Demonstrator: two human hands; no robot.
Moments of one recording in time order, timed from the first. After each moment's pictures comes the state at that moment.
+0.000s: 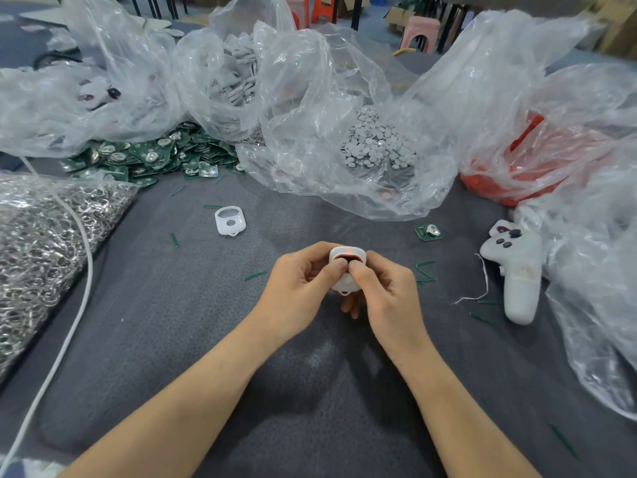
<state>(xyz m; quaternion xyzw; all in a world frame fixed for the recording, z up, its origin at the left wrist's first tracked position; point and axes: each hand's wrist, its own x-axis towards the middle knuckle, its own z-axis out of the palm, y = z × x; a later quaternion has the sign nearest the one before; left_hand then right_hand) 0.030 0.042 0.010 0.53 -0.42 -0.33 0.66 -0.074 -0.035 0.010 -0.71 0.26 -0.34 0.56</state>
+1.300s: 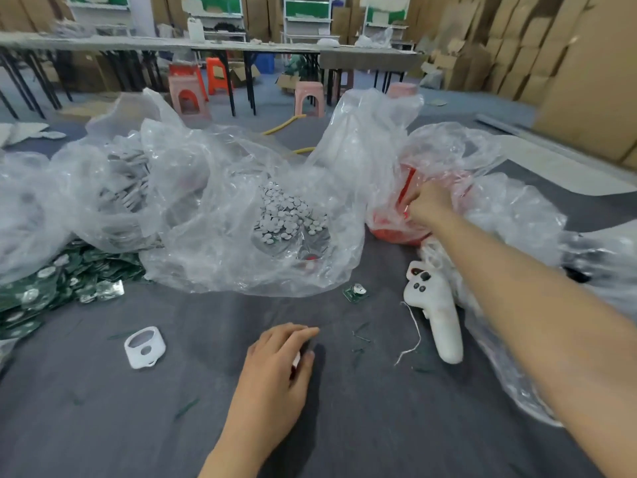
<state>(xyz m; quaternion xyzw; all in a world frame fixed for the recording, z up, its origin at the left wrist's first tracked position) 0.033 0.000 -0.007 0.71 -0.60 -0.08 0.35 -0.104 -0.314 0.092 -0.73 0.63 -0.22 0.15</state>
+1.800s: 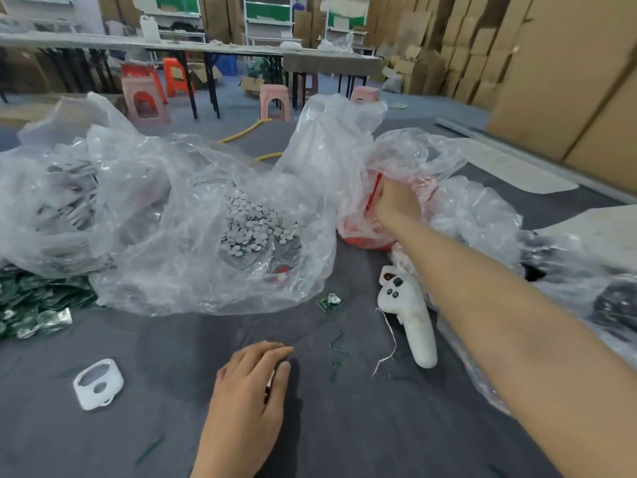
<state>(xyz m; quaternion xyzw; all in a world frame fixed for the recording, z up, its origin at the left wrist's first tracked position) 0.033 -0.002 -0.007 0.72 -0.58 -0.07 0.36 -0.093 -0.322 0.086 -0.71 0.66 -0.24 0.05</state>
